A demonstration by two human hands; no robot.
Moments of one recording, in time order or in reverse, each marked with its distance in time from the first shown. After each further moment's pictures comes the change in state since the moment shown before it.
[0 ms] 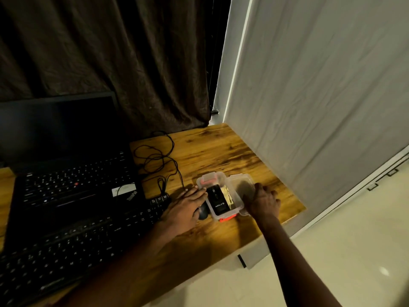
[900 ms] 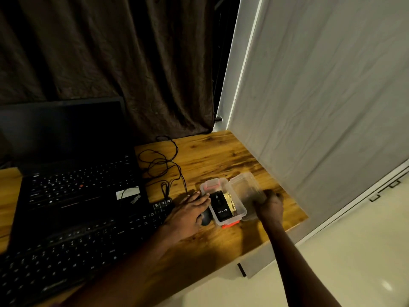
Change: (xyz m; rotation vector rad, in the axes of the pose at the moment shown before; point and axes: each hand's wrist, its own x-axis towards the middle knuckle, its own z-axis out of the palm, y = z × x) left_hand -0.003 0.007 -0.008 -0.002 -0.029 -0.033; right_hand 0.018 0.015 0.014 0.450 0.162 0.076
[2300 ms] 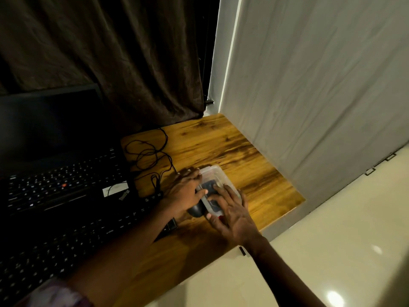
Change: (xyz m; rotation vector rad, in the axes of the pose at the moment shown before) left_hand 0.053 0.007 -0.025 0.012 -0.142 -0.174; right_hand -0.070 -0.018 0.028 -0.219 -0.303 -0.743
